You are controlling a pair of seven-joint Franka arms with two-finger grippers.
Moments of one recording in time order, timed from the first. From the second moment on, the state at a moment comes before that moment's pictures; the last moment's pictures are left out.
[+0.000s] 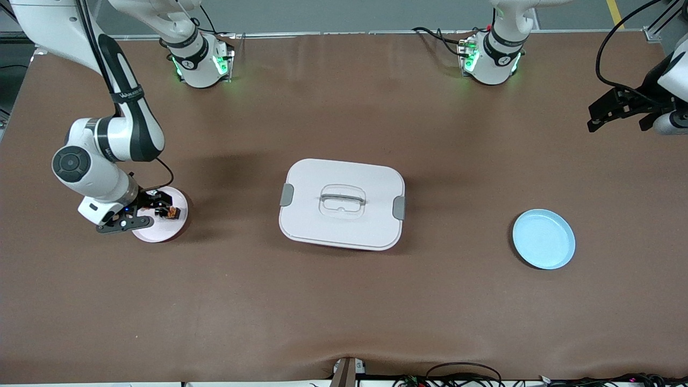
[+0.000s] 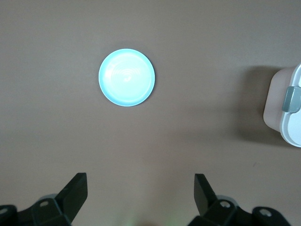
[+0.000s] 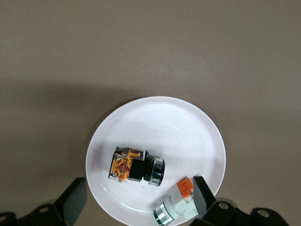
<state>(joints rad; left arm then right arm) 0.06 -0.05 -0.12 -1.56 0.02 1.51 -0.07 0.06 0.30 -0.09 -2.11 -0.12 2.40 -0.07</state>
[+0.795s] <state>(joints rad) 0.06 -0.06 -0.12 -1.56 0.02 1.50 -0.07 0.08 0.19 -0.09 -1.76 -0.11 2.00 -0.03</state>
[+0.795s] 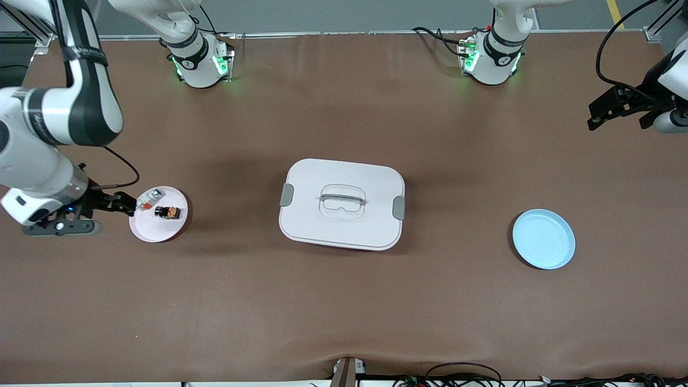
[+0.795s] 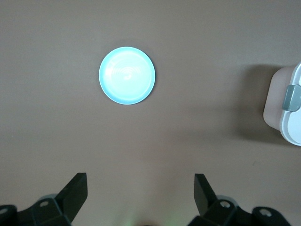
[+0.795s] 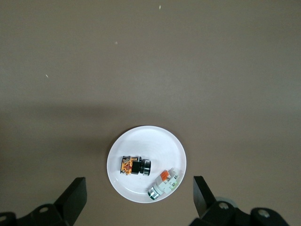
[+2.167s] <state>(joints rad) 0.05 -0.06 -0.13 -1.56 0.02 1.50 -0.10 0.04 -0.01 -0.09 -1.57 0.00 1.68 -0.03</state>
